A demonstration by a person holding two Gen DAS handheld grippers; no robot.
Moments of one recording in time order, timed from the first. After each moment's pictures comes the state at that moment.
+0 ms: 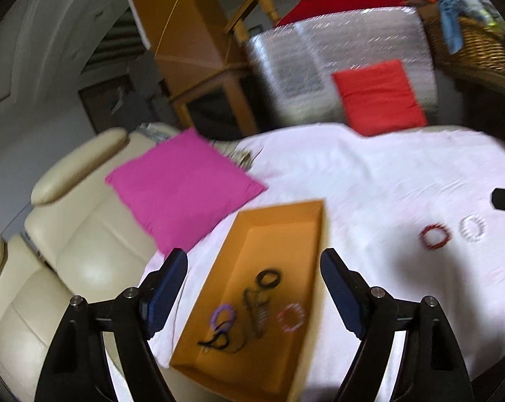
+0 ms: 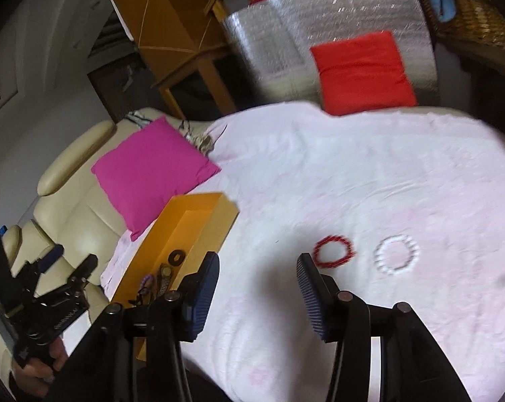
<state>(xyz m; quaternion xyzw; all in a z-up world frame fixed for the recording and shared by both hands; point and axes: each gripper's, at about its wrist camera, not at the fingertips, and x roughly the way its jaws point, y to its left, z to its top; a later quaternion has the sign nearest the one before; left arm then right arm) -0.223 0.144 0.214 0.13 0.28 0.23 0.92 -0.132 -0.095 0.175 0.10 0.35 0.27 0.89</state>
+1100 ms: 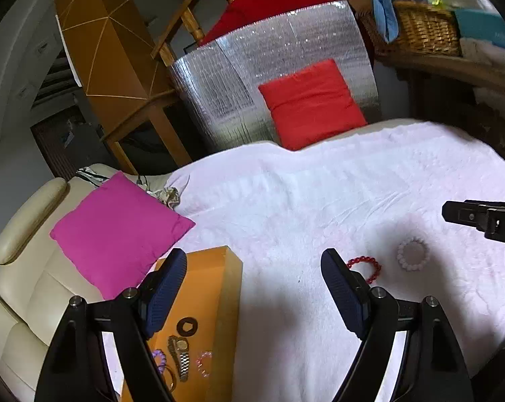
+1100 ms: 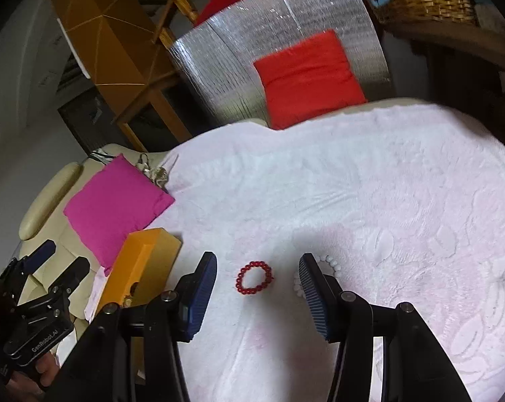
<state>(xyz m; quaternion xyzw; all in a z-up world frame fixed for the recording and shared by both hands) -0.129 0.036 0.201 0.18 0.30 0.14 0.93 -0.066 -0.184 0.143 0.17 0.37 0.21 0.89</state>
